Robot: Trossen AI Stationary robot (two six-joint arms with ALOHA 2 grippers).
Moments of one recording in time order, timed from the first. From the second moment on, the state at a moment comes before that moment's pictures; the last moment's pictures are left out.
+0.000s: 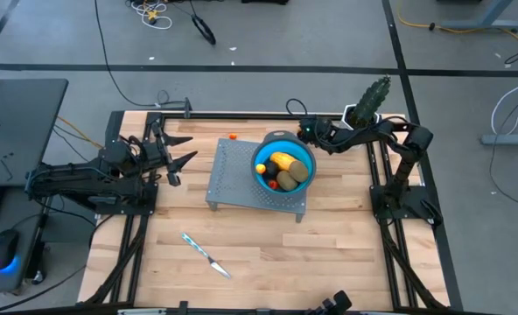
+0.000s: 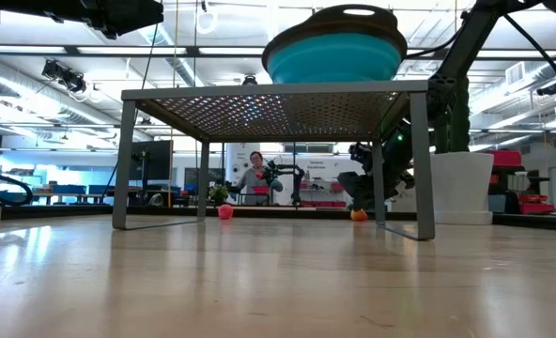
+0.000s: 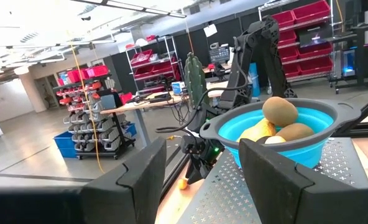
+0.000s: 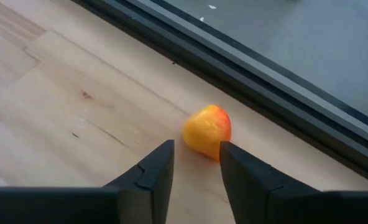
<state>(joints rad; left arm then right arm) 0.08 0.40 0.44 0.09 -0.31 0.26 -0.61 1.80 0.78 0.21 0.37 0.18</state>
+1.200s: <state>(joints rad) 0.08 0.40 0.44 0.07 -0.31 0.26 -0.57 1.75 0.78 0.21 0.25 0.14</state>
